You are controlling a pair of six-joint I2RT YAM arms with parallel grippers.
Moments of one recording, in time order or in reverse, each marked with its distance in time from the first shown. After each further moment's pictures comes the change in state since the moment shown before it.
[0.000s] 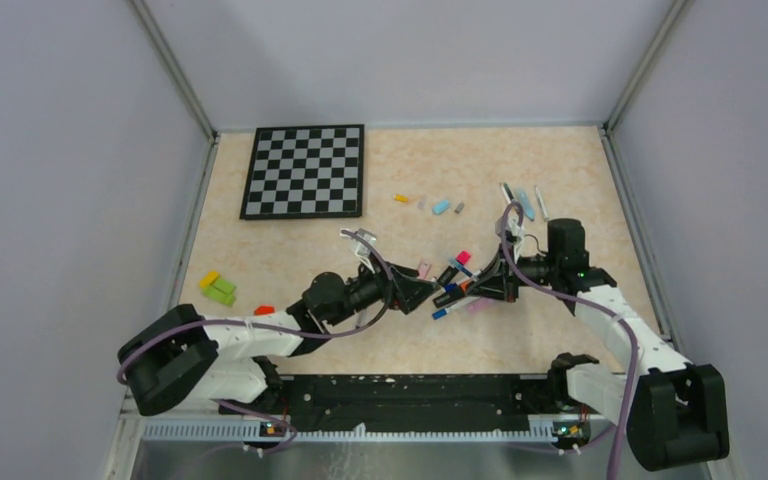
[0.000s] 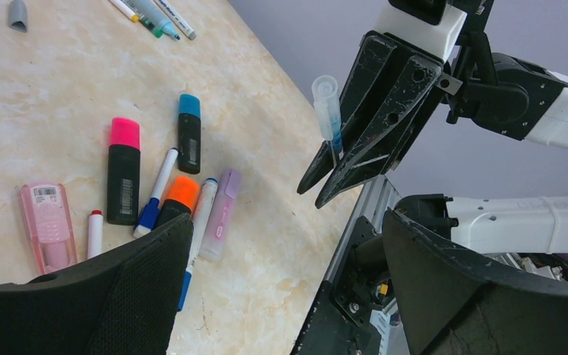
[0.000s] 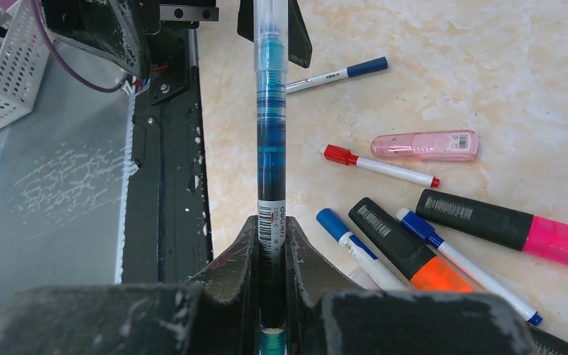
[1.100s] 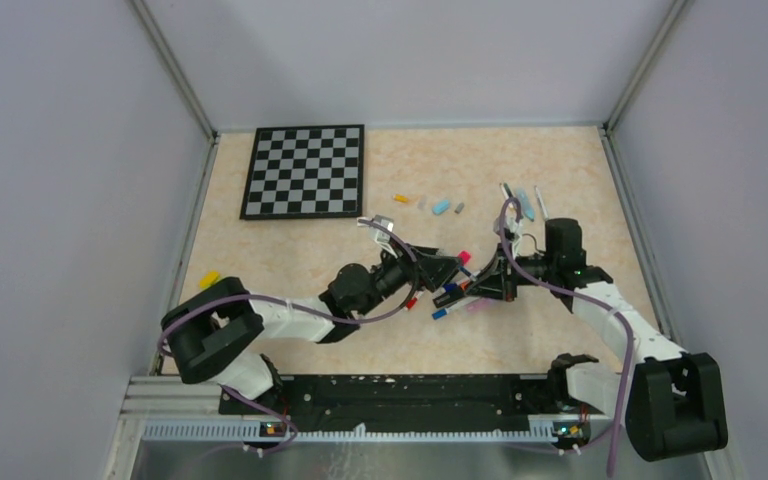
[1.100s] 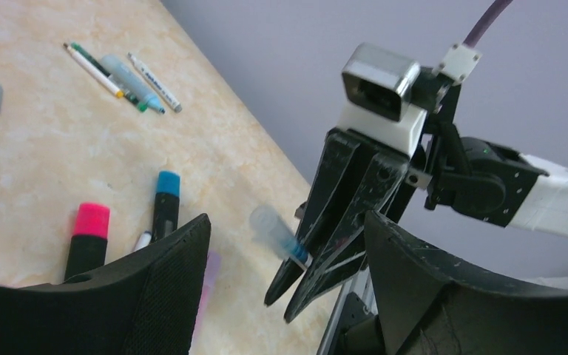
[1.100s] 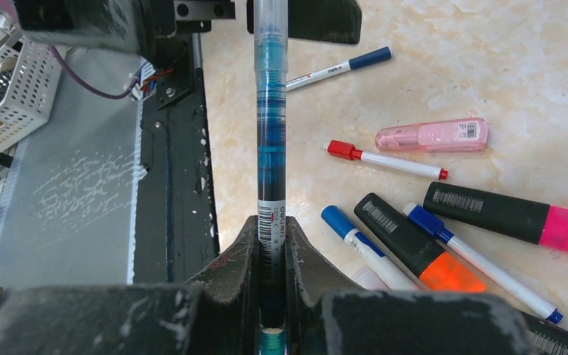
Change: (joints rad) left arm -0.063 0.261 0.161 0.206 -0.152 -0.014; right arm 0.000 0.046 -0.006 0.047 -0.004 0.064
